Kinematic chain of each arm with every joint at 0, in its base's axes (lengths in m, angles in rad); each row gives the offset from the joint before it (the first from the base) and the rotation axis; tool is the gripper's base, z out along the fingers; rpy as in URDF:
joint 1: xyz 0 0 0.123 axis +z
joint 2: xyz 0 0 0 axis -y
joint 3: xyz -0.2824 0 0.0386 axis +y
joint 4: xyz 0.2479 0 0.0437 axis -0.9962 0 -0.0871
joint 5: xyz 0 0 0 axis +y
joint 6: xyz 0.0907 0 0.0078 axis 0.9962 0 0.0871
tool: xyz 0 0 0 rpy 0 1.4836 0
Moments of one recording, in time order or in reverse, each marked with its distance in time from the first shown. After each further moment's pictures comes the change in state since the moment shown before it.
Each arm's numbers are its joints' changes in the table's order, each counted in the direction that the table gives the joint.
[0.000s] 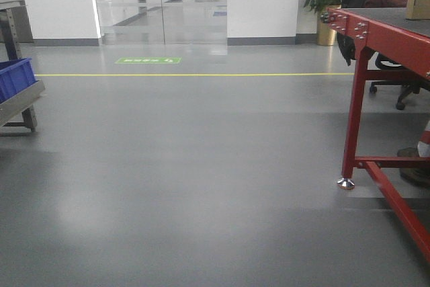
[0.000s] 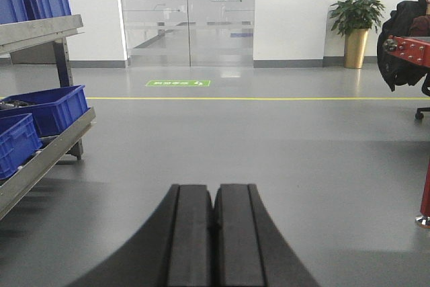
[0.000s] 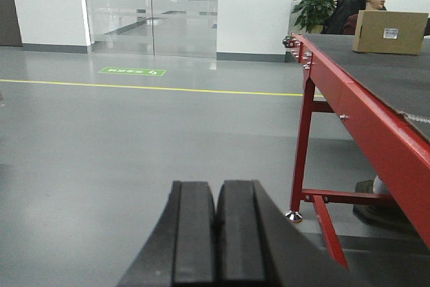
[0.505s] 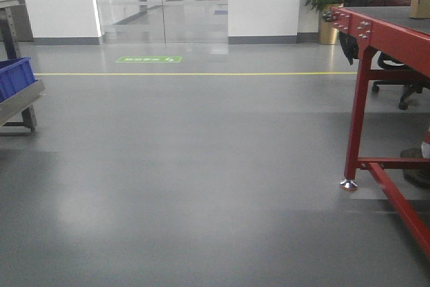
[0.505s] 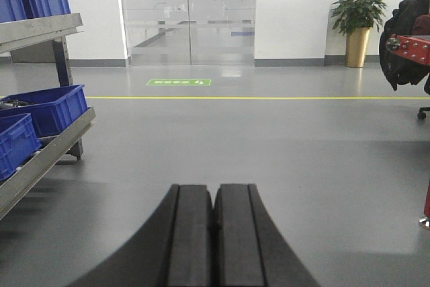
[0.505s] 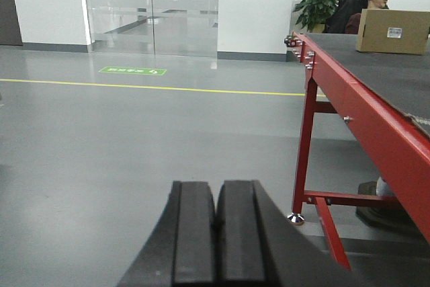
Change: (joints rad) left arm 0.000 0.000 0.000 0.000 0.000 0.000; right arm 0.000 0.000 0.000 0.000 0.000 0.000
